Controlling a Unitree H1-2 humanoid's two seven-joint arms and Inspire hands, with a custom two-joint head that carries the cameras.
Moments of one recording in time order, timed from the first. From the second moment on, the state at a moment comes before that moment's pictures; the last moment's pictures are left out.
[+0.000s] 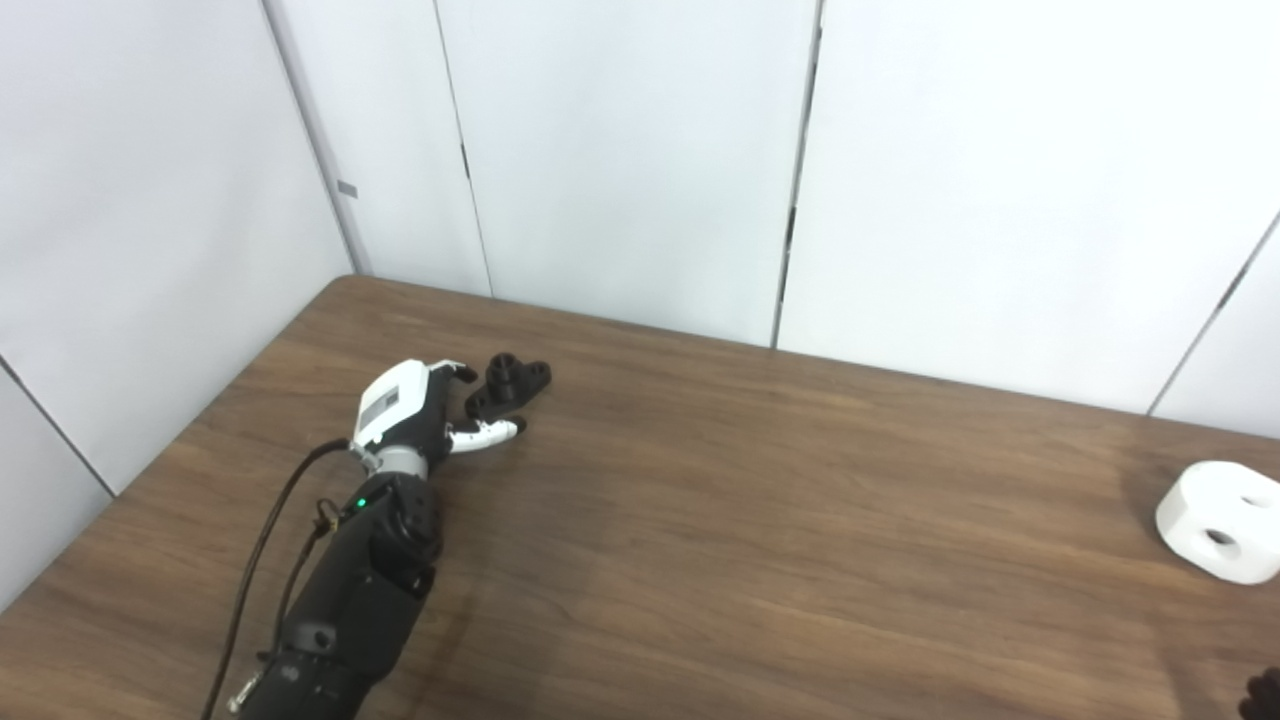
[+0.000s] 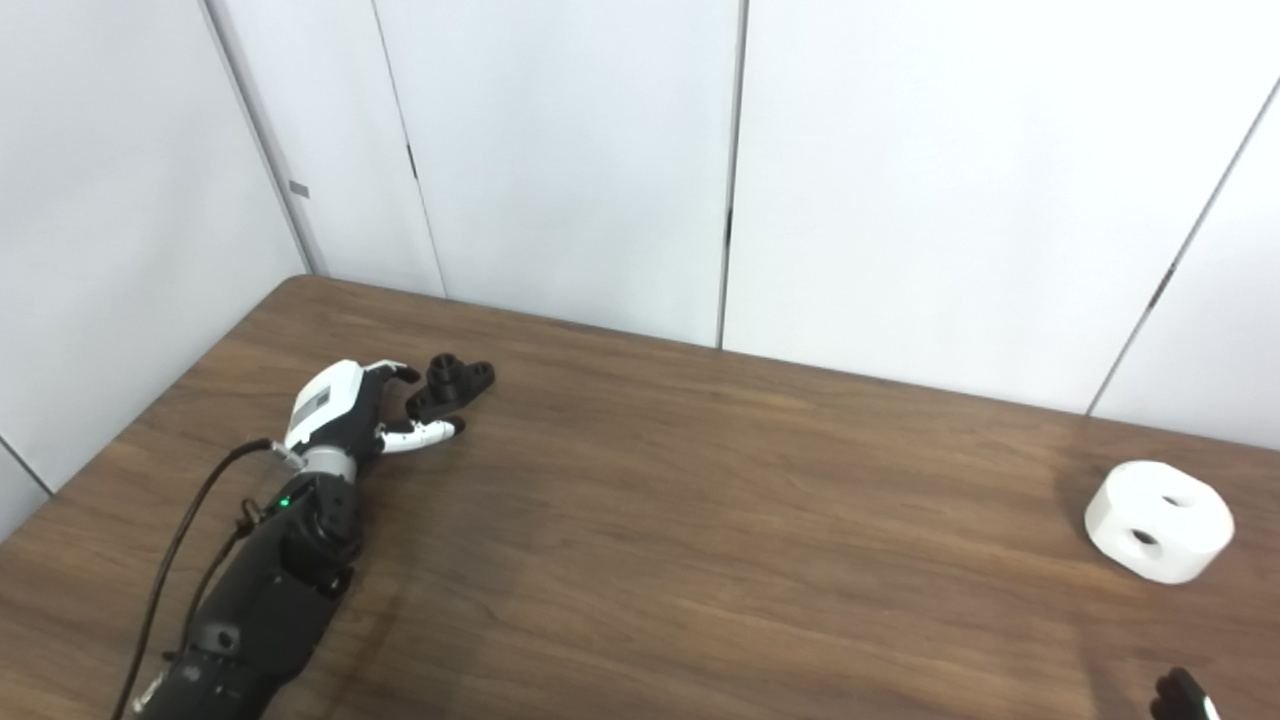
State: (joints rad) left arm -0.33 0.41 0.02 0.24 0.63 0.46 0.06; right arm 0.32 -0.28 -0.13 -0.19 0.15 -0.23 0.21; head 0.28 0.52
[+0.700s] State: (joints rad) left arm -0.37 0.42 -0.01 0.32 0.62 0.46 0.10; right arm 0.34 -0.27 -0.12 -0.21 0.16 -0.21 0.20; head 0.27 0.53
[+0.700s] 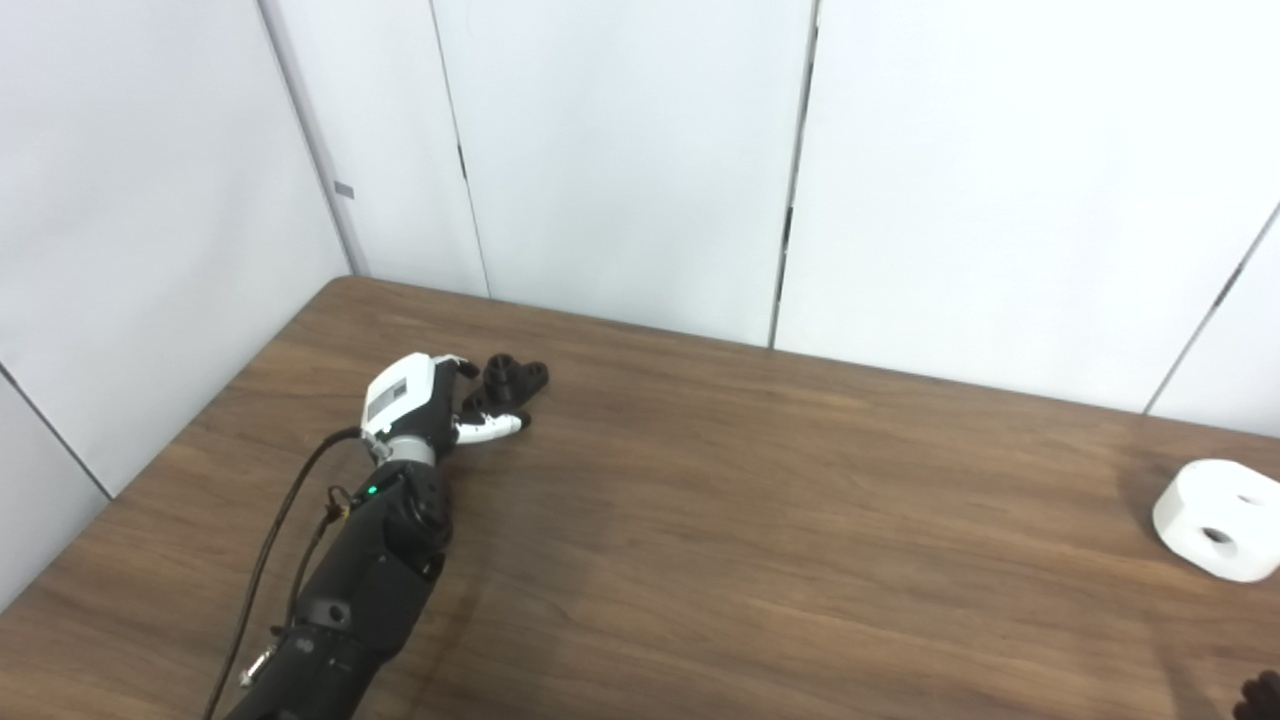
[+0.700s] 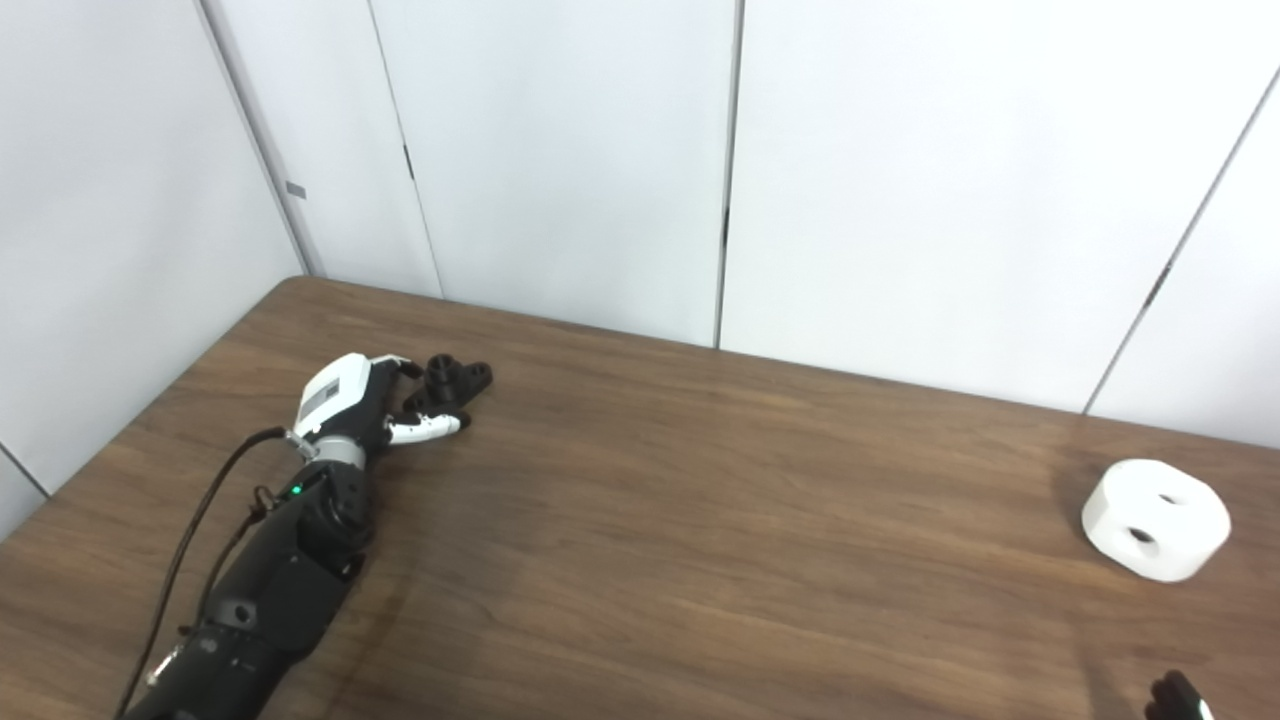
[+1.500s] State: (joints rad) left arm -0.38 0.45 -0.08 0.34 0.65 0.43 0.17; right arm 0.34 -0.27 -0.12 -0.21 0.14 -0.20 0.19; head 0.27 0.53
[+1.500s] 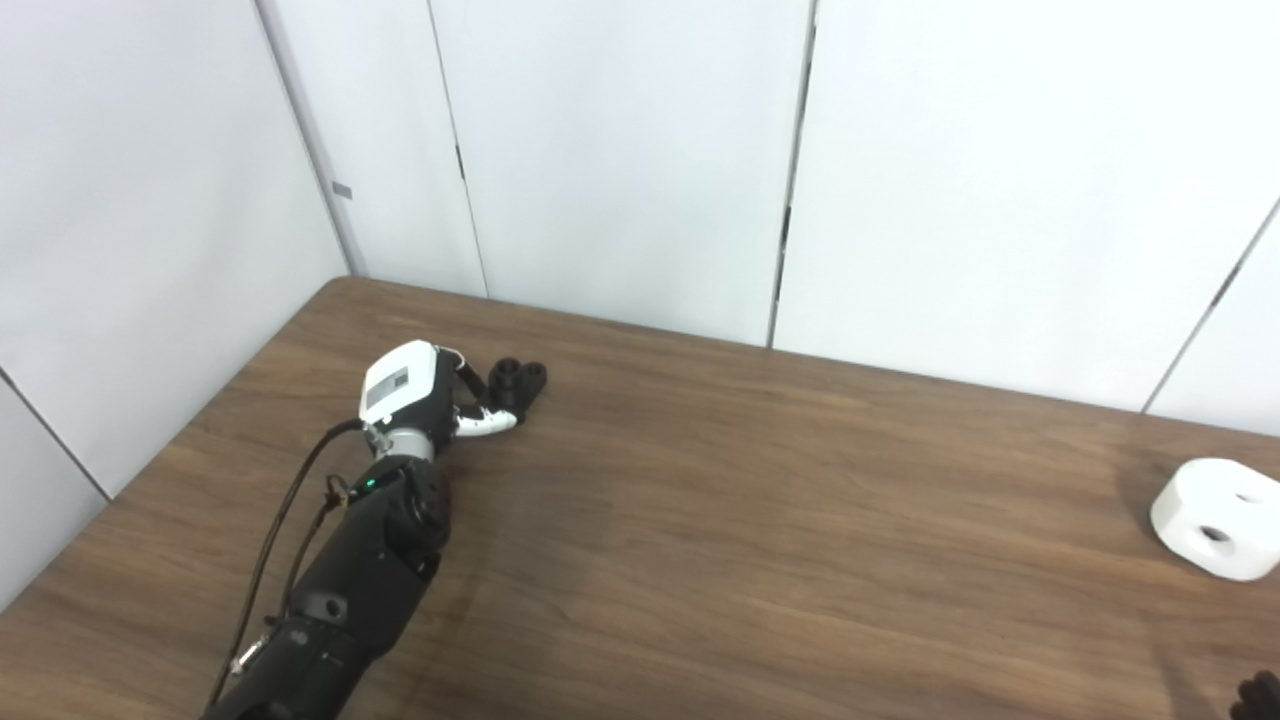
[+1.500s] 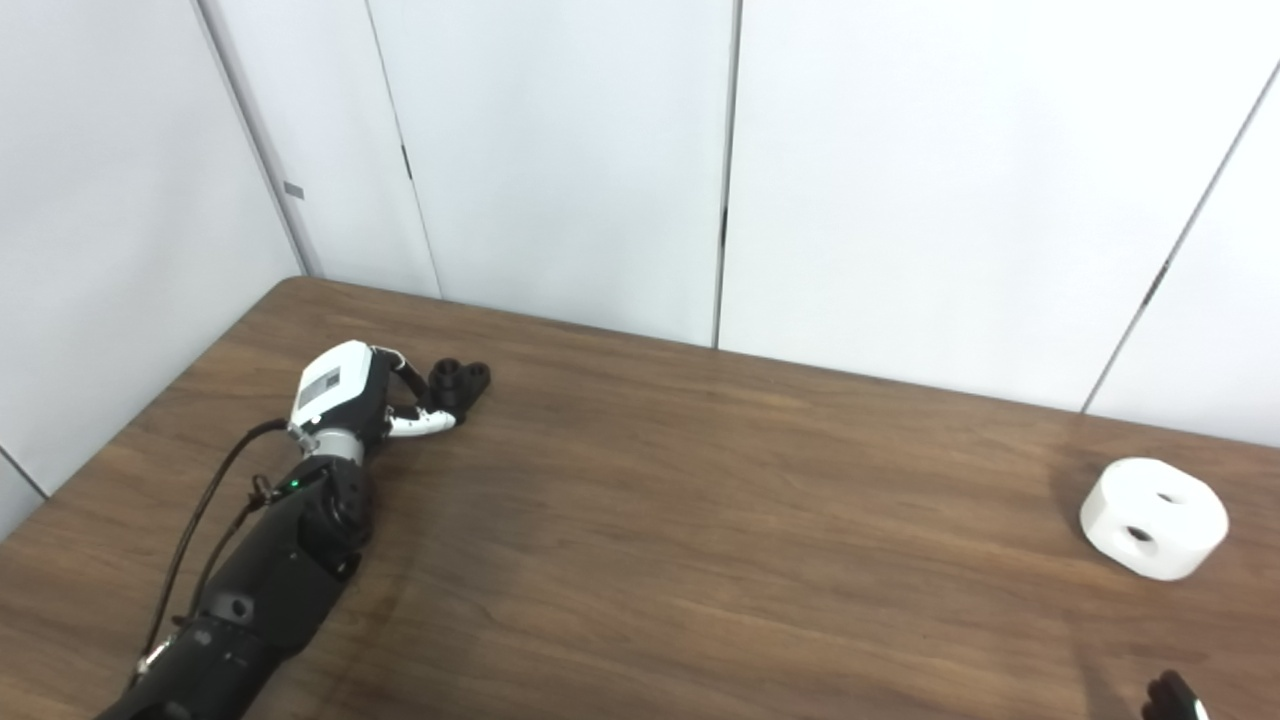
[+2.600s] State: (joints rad) left arm -0.21 0.43 -0.10 0.06 0.63 0.43 0.08; right arm 0.33 -0.26 -0.11 -0.21 0.13 -0.20 0.19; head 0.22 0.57
